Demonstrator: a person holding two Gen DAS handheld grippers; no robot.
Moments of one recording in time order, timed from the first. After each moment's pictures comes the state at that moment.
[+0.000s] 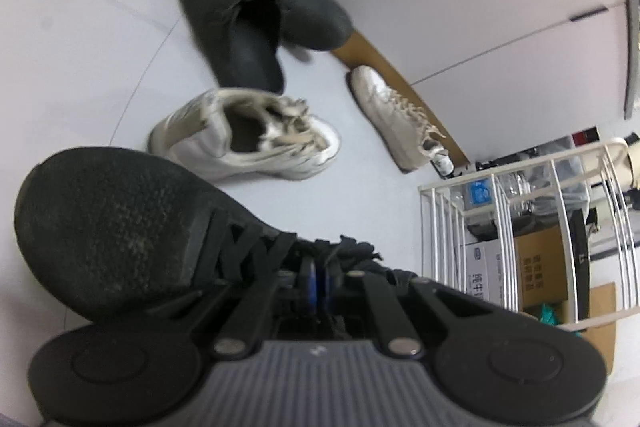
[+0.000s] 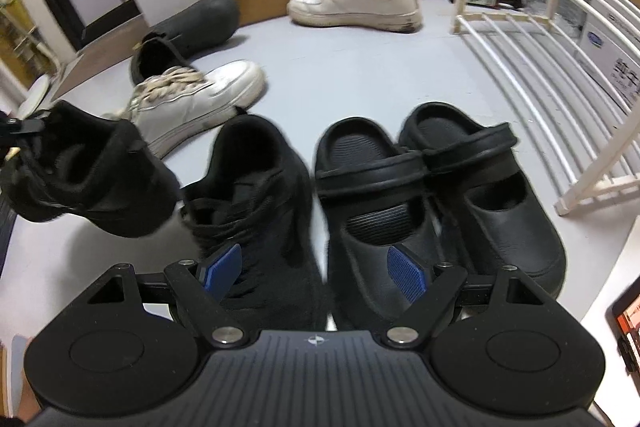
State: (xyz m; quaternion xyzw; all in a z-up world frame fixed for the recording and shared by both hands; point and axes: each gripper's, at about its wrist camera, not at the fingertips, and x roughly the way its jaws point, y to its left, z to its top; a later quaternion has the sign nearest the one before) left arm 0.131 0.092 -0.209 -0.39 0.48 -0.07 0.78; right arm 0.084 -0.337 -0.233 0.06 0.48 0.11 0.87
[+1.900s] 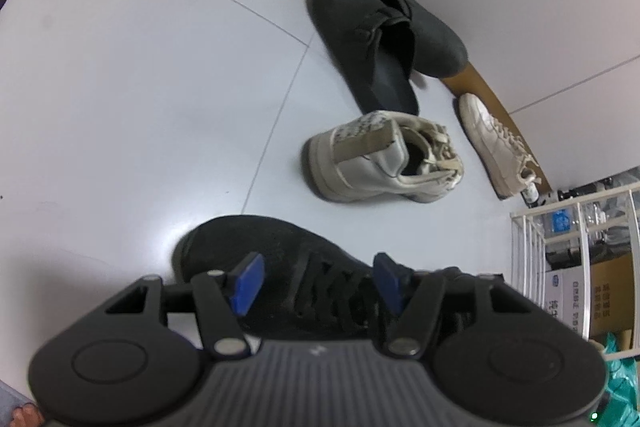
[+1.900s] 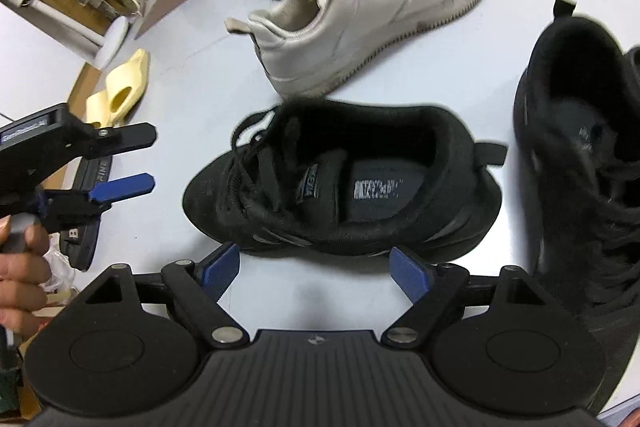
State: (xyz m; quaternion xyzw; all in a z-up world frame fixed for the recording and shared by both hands) left arm 0.090 0.170 -0.259 -0.37 0.49 0.04 0.79; right arm 0.132 -0.128 -0.289 0.13 0.58 0.23 0.77
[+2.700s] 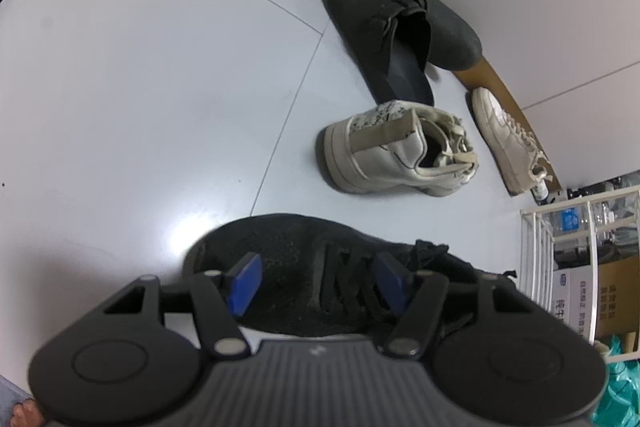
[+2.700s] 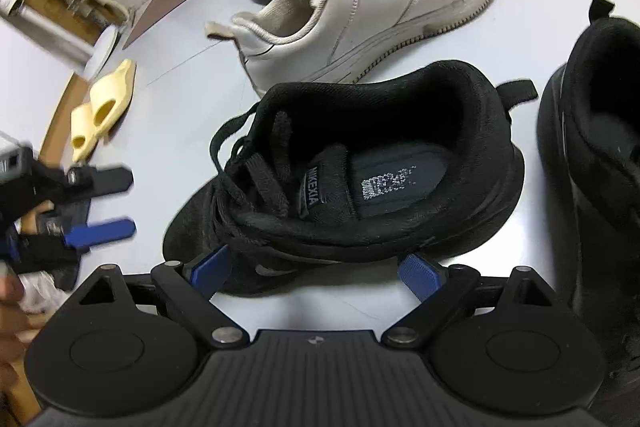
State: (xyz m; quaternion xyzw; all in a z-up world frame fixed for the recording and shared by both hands) left arm 0.092 0.164 -0.273 -0.37 0.50 0.04 0.78; right arm 0.160 -0.116 -0.308 0.16 0.57 0.21 0.78
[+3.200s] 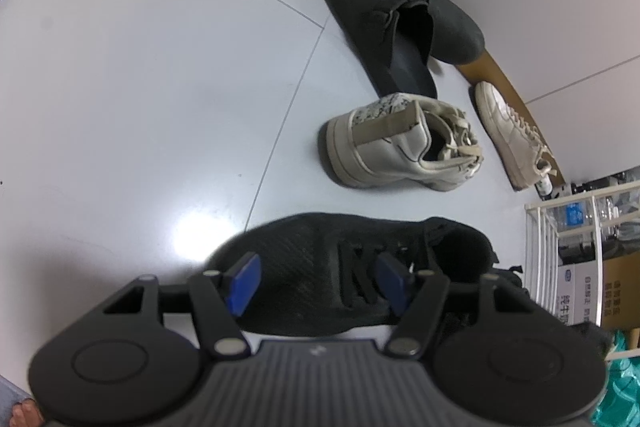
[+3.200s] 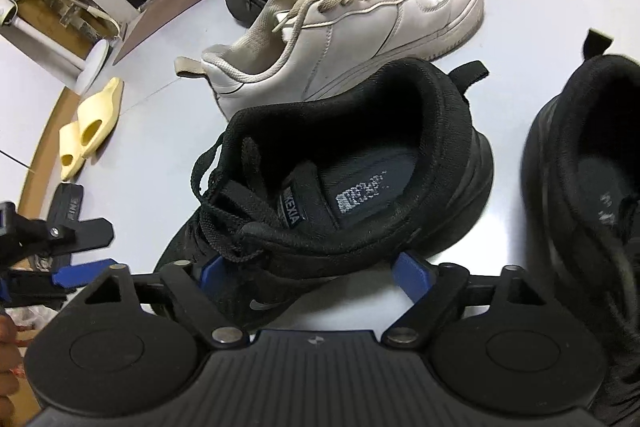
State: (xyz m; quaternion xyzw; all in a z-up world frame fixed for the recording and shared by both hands) left arm 0.090 0.164 -0.275 -0.36 0.51 0.05 0.78; right arm 0.179 -0.128 -0.311 0.13 0.54 0.20 0.81
